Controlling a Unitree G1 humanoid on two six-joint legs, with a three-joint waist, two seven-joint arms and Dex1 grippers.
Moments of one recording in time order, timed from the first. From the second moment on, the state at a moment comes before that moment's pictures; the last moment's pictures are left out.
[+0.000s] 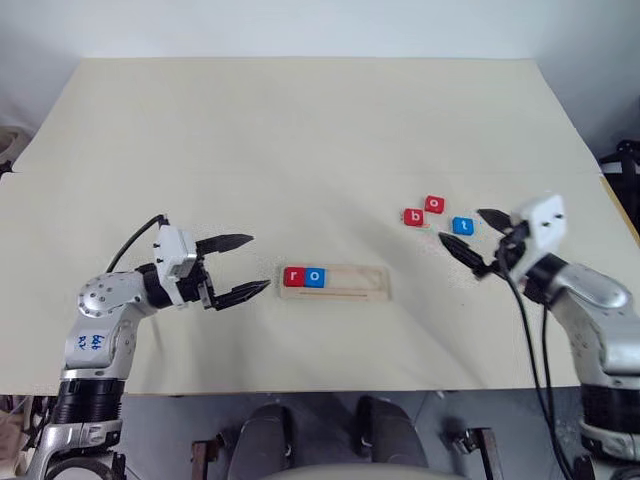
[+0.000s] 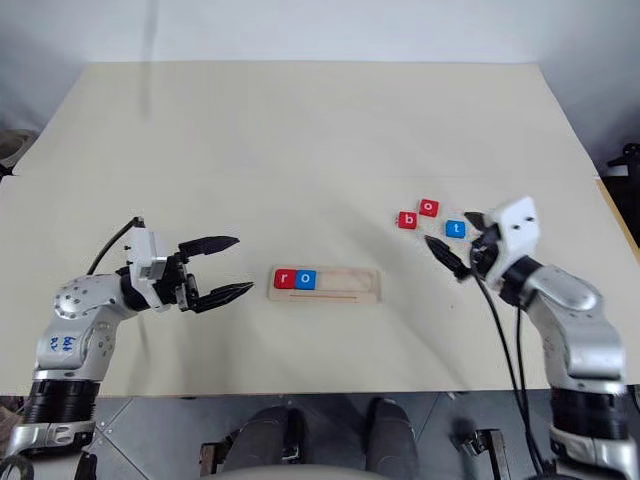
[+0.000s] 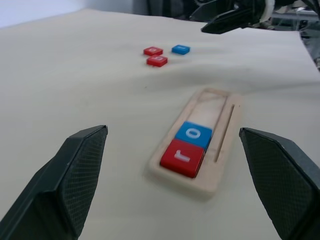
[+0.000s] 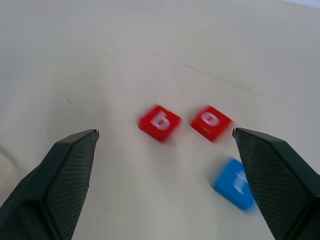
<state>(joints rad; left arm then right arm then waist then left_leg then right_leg) -0.28 0.57 0.13 0.02 -0.46 0.11 -1.10 -0.13 -0.63 -0.32 -0.23 0.42 0.47 0.64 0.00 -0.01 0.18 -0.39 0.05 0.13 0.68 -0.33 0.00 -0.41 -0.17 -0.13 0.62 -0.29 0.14</state>
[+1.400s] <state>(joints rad) -0.15 0.55 0.16 -0.15 -0.47 0.13 -0.97 -0.57 -0.45 -0.09 -0.03 0.37 0.90 0.34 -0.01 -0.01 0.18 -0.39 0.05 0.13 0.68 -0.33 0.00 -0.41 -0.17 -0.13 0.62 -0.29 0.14</state>
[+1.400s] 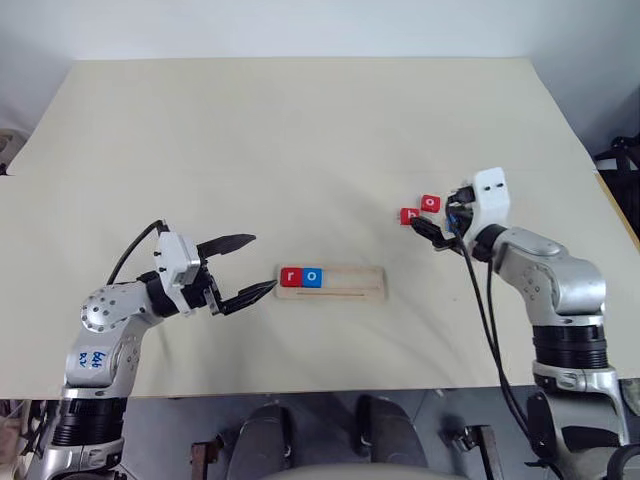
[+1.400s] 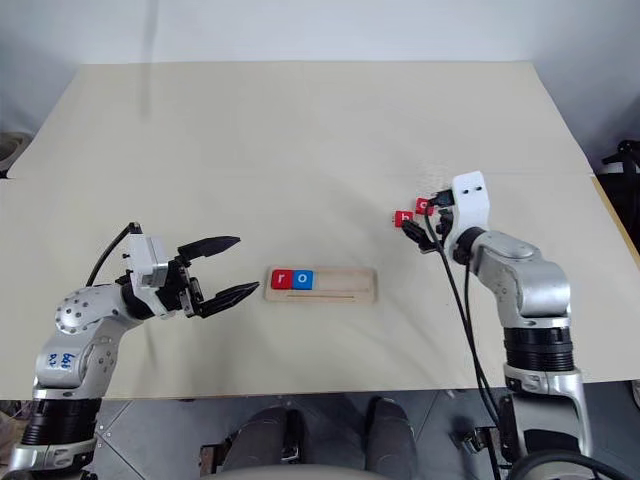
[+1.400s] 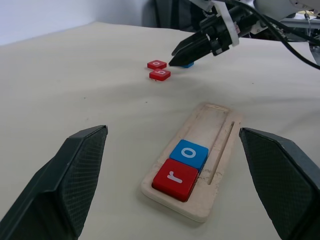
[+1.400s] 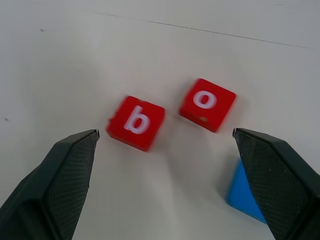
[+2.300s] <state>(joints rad) -0.12 0.55 0.16 -0.22 -0.49 0.14 -0.94 -0.62 -0.24 -0.09 0.04 0.23 0.90 0.09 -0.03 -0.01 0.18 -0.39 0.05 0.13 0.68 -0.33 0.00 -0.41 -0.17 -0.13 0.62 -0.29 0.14</state>
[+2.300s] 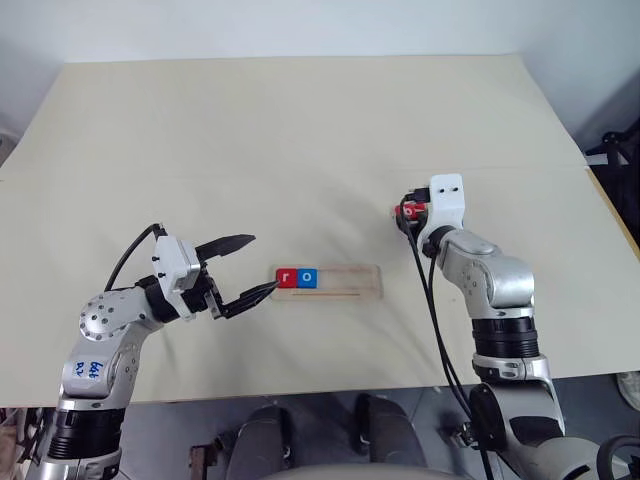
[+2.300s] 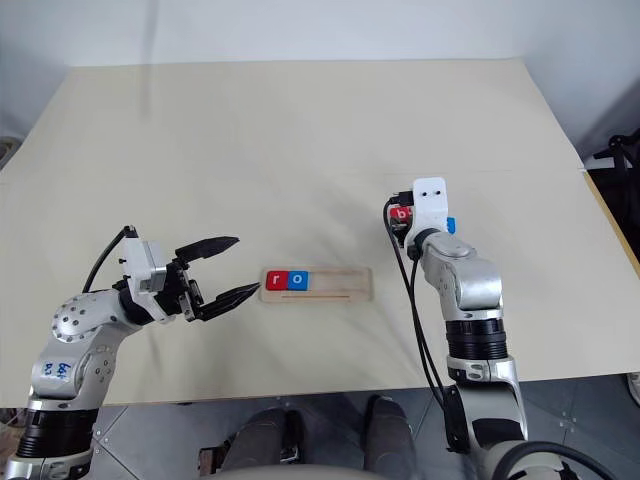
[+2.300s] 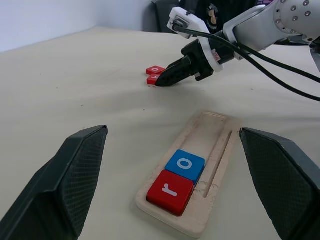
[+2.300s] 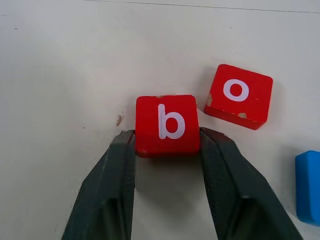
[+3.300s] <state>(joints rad) -0.25 0.53 0.05 -0.06 -0.49 0.14 -1.08 -0.13 -0.31 -0.18 -0.70 0.34 1.28 0.16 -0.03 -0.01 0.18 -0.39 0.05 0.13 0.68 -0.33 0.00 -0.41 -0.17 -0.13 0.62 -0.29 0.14</state>
